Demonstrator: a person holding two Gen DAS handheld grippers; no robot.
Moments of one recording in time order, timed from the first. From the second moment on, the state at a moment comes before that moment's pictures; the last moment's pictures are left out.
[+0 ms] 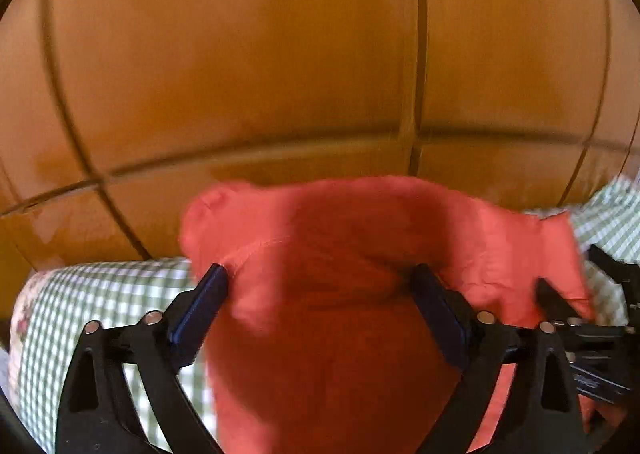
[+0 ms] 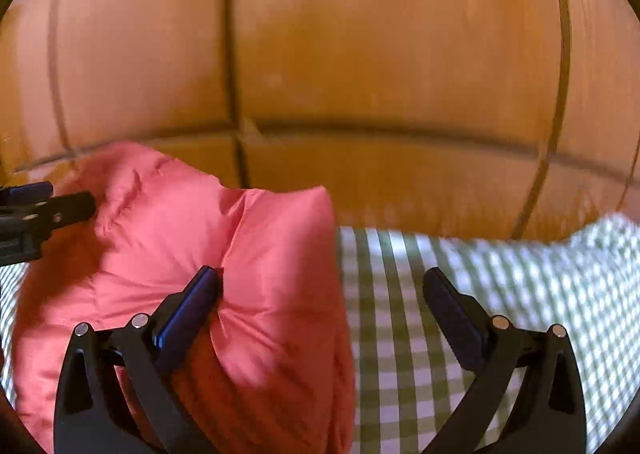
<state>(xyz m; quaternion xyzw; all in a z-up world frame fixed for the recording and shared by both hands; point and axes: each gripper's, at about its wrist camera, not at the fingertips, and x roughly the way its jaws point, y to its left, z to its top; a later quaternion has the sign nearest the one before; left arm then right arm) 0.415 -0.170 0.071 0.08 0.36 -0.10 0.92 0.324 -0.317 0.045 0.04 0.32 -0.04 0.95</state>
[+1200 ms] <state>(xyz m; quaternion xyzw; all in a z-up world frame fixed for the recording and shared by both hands) 0.233 -0.173 0.054 0.11 0.32 -0.06 0.94 0.184 -0.323 0.017 0.09 0.30 -0.13 0.94</state>
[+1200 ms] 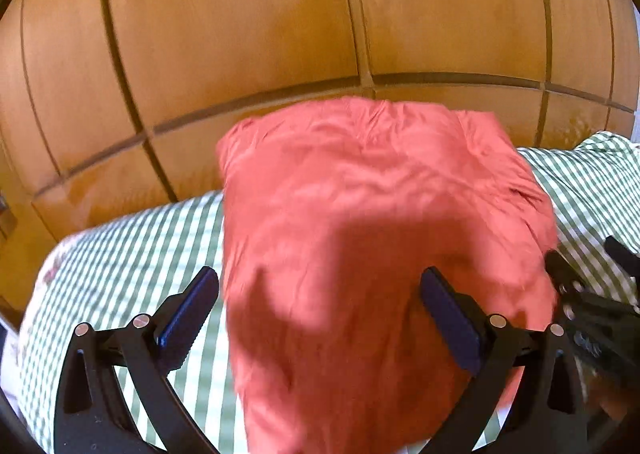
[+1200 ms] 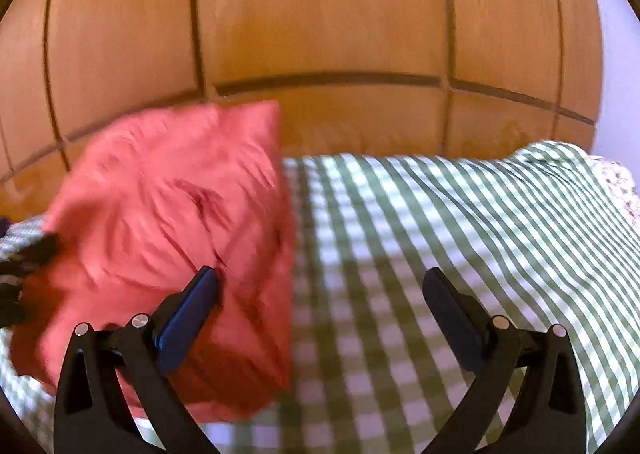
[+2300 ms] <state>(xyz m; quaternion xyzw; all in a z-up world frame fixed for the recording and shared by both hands) 0.075 -0.111 0.029 0.09 0.35 0.01 0.93 0.047 -0.253 0.041 0.04 0.30 -0.07 0.95</state>
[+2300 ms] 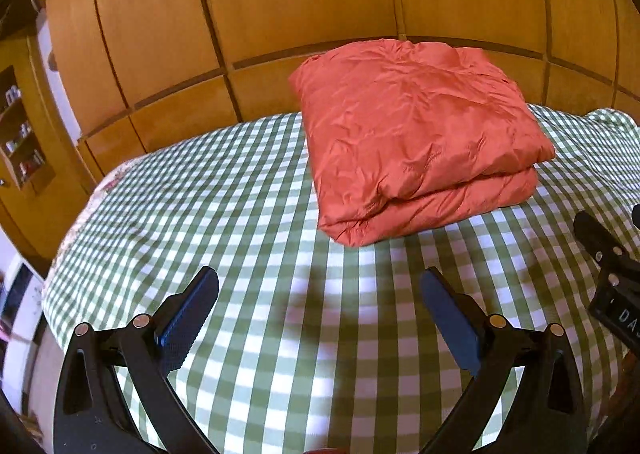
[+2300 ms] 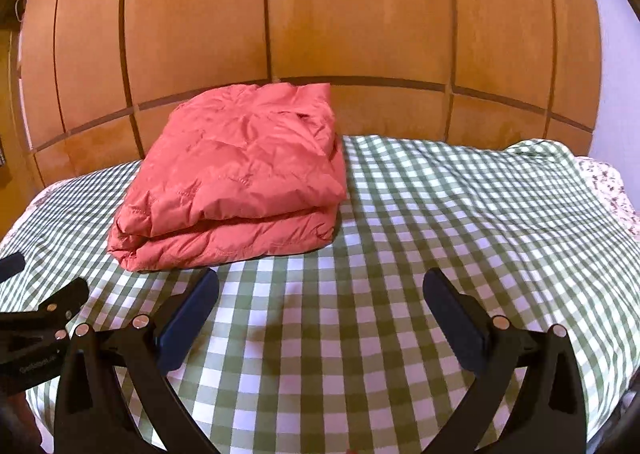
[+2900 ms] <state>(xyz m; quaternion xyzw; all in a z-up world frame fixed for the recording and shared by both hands) 0.070 -0.095 0.035 0.05 0.36 0.01 0.93 0.042 -0.242 0.043 0.02 0.30 -0.05 0.95</state>
